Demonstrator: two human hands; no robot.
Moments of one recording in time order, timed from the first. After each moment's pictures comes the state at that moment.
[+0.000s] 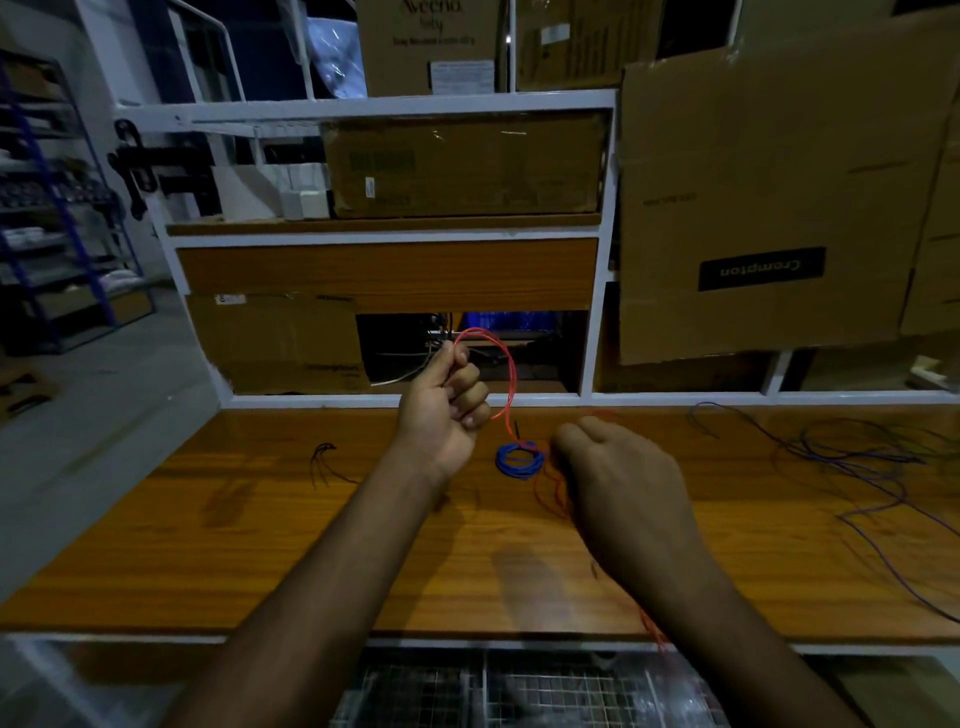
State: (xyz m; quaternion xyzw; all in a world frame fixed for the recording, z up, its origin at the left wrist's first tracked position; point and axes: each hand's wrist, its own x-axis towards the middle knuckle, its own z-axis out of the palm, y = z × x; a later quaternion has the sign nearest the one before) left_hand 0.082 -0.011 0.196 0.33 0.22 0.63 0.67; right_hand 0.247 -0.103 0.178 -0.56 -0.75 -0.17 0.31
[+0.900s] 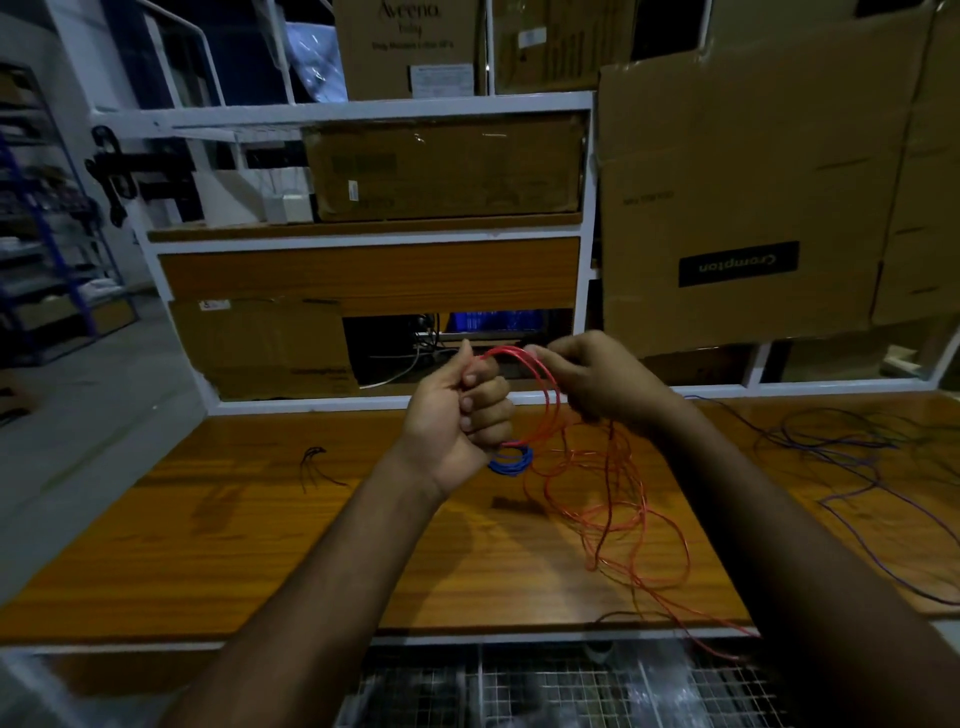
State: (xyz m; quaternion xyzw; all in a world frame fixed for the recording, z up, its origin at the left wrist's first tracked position) left_hand 0.095 -0.037 0.206 0.35 0.15 0.49 0.78; right_hand 0.283 -0.020 0.235 -0.45 -0.76 0.29 0.37
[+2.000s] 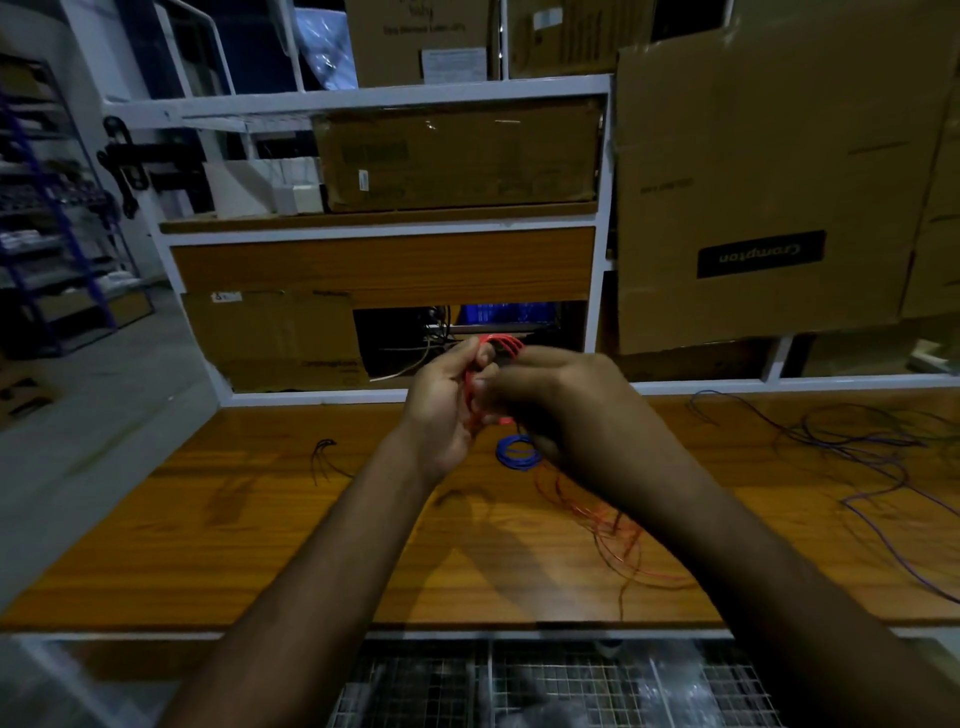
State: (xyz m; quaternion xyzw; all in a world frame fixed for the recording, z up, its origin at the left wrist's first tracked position) left_hand 0.084 -0.021 0.205 0.44 0.27 0.54 0.67; right_hand 0.239 -0.096 0.242 -0.36 -0.87 -0.06 0.32
